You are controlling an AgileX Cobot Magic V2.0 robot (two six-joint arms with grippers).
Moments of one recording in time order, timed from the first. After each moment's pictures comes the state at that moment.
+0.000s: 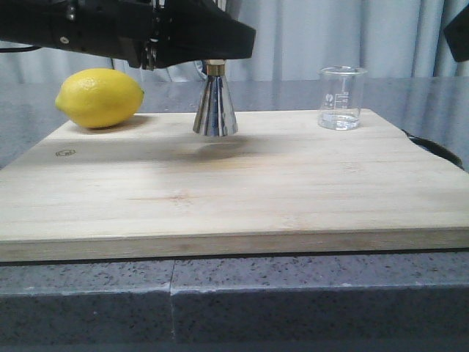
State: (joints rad) left arm -0.35 1.76 -1.07 -1.71 1.16 2.13; right arm 0.43 0.76 -0.60 0.05 0.45 -0.18
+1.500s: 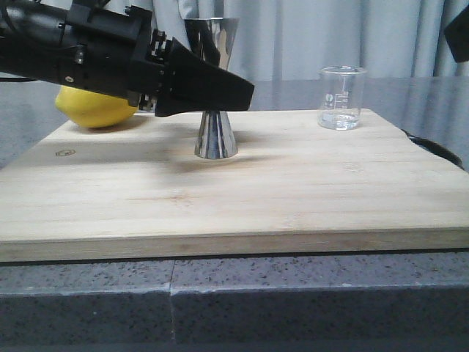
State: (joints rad) left arm -0.35 1.80 -1.05 -1.67 1.05 2.13; right arm 0.43 0.76 -0.60 0.05 0.45 -0.18
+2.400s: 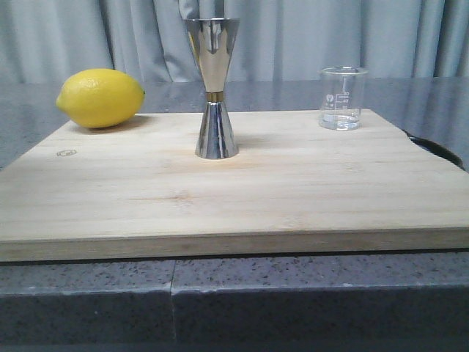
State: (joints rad) left arm -0.35 1.01 -1.04 -0.19 0.95 0.42; right arm 0.31 0.76 -0.72 0.02 0.73 -0.01
